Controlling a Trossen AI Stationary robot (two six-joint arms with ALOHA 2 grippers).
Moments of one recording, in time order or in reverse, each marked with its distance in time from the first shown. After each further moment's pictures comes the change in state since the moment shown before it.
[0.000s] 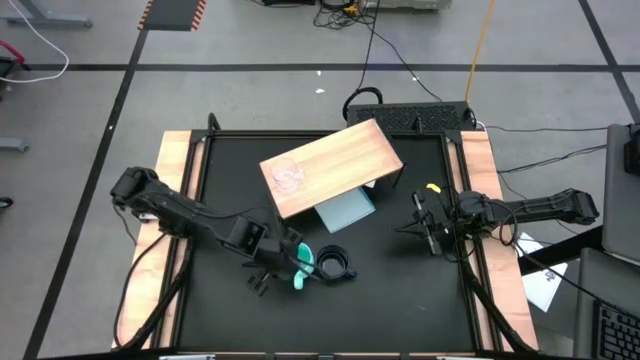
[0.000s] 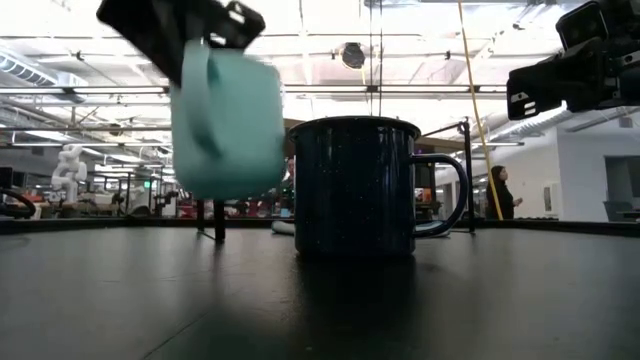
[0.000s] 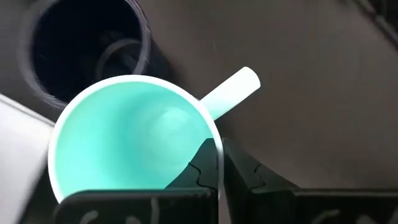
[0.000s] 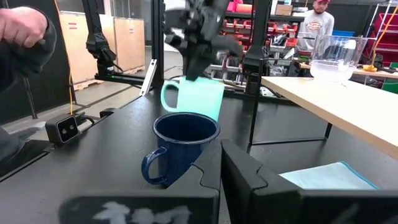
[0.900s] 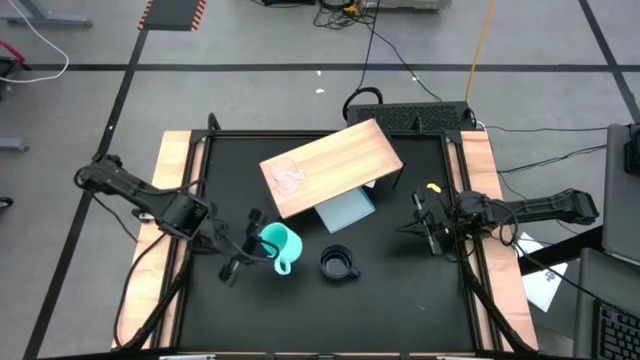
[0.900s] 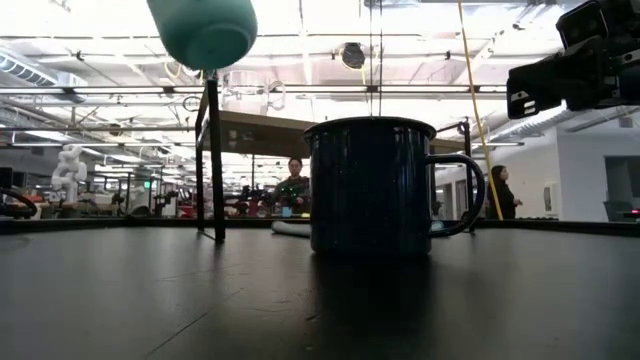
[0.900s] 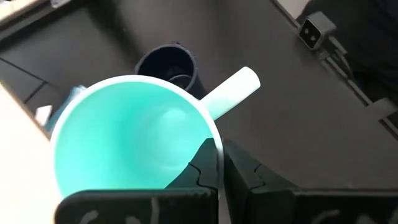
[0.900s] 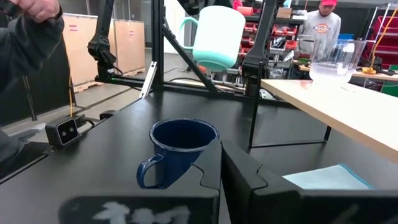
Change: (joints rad) left arm -0.089 -0.347 0.002 -0.097 -0.194 -0.145; right arm 0.000 0.000 0.000 0.011 0.000 0.000
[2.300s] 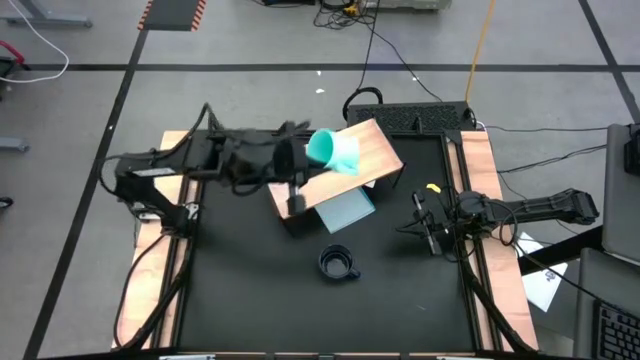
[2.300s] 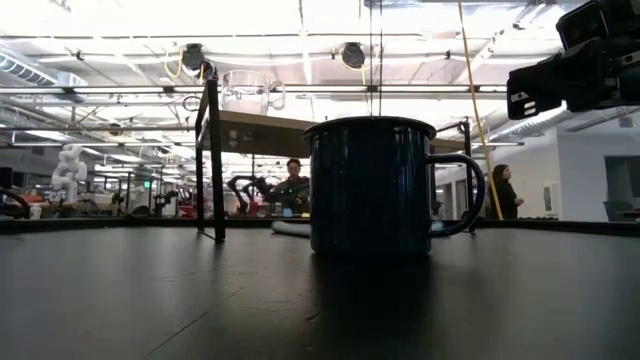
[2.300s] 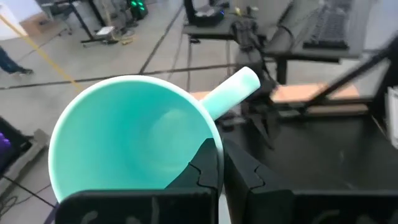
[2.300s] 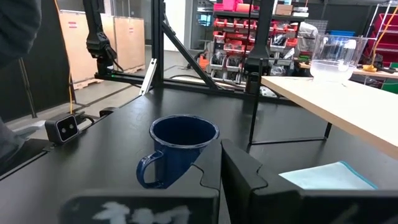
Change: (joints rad) left arm 0.374 0.351 0.763 0.053 -0.154 -0.014; right arm 0.000 0.000 0.000 -0.012 0.000 -0.004
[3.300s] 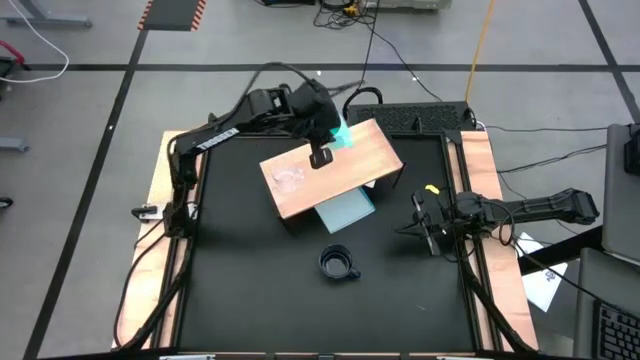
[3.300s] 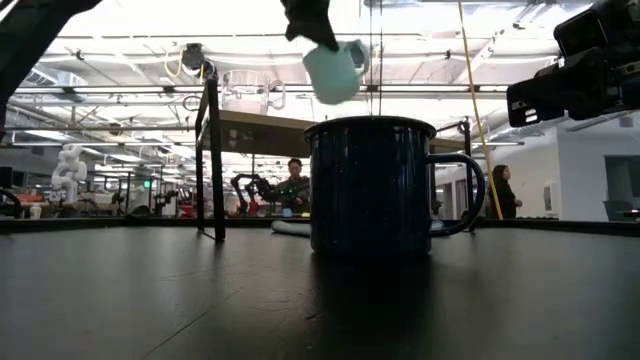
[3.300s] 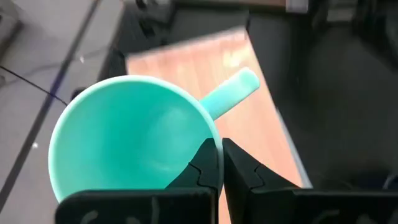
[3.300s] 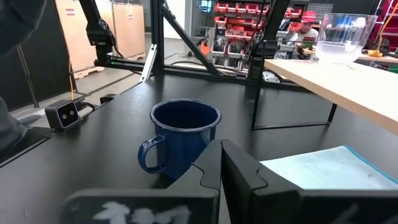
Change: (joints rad) left arm 0.394 0.386 0.346 -0.433 0.283 0.047; right arm 0.000 0.006 0.000 -0.052 0.000 0.000
